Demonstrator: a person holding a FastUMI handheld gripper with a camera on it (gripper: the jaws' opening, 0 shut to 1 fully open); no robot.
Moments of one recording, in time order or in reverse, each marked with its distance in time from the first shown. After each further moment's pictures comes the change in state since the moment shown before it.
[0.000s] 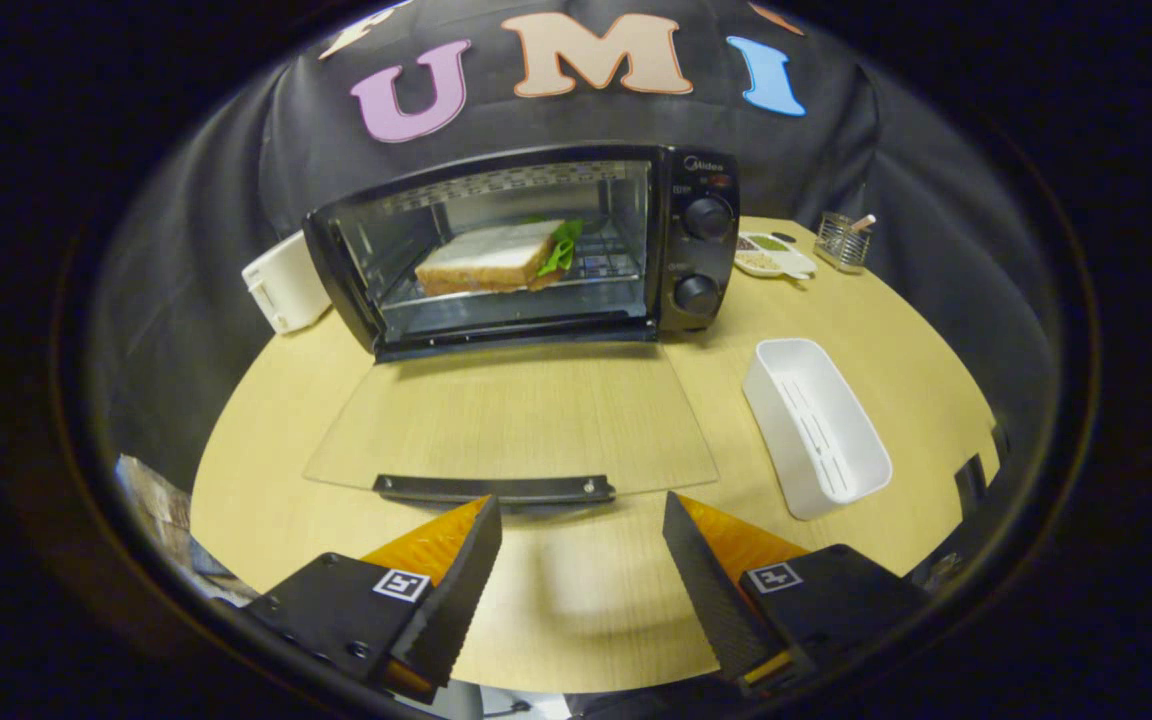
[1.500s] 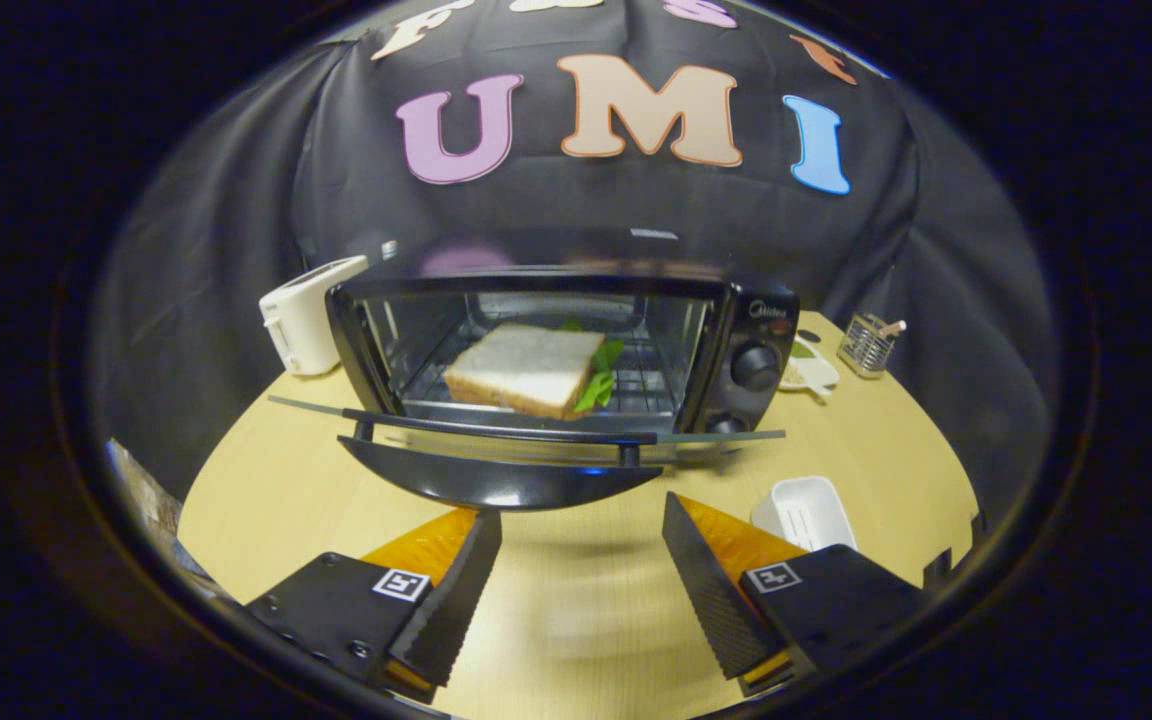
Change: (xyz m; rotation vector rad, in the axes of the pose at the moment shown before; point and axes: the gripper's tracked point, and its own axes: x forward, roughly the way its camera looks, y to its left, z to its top) arm 0.004 0.026 0.123 -0.082 -0.239 0.025
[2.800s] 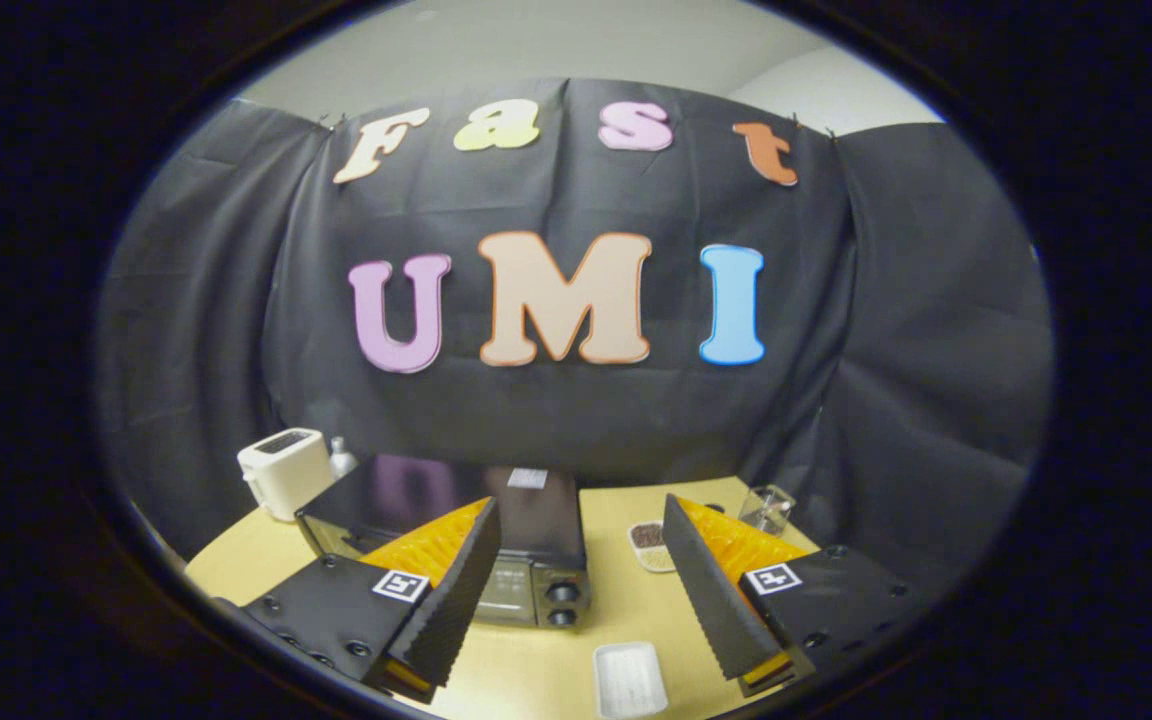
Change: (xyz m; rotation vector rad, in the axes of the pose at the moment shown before) arm -0.111 -0.143 0.210 0.025 -0.480 -0.103
